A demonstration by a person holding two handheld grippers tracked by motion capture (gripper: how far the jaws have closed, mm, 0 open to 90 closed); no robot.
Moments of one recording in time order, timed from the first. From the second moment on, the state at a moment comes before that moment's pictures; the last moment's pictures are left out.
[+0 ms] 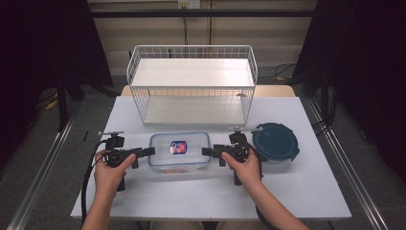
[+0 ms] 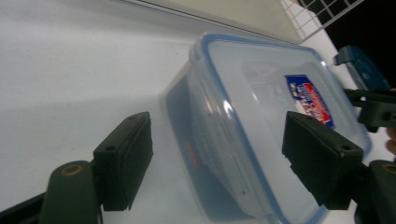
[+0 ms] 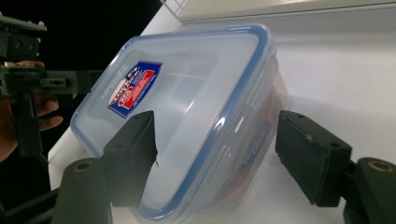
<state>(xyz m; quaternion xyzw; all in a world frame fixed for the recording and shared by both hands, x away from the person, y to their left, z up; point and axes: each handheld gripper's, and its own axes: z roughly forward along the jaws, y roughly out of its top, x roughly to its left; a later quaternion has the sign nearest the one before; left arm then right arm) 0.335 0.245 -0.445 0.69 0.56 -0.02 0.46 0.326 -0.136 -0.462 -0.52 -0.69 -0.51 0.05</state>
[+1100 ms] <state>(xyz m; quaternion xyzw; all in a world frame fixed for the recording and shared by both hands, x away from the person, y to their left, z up) 0.337 0.243 -0.463 0.64 0.58 -0.06 0.50 0.323 -0.140 -0.477 -0.57 -0.62 -0.54 0.09</state>
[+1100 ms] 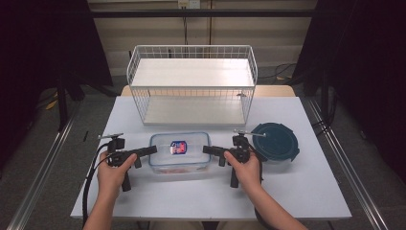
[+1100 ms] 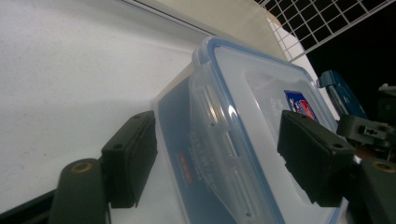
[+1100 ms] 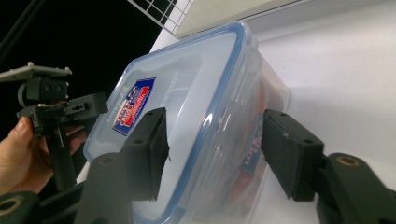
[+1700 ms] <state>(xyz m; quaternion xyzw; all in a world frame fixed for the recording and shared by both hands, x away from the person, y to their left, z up) 0.330 0.237 -0.470 0.59 0.61 -0.10 0.52 0.317 -0.138 -0.482 -0.61 -0.56 -0.54 0.13</state>
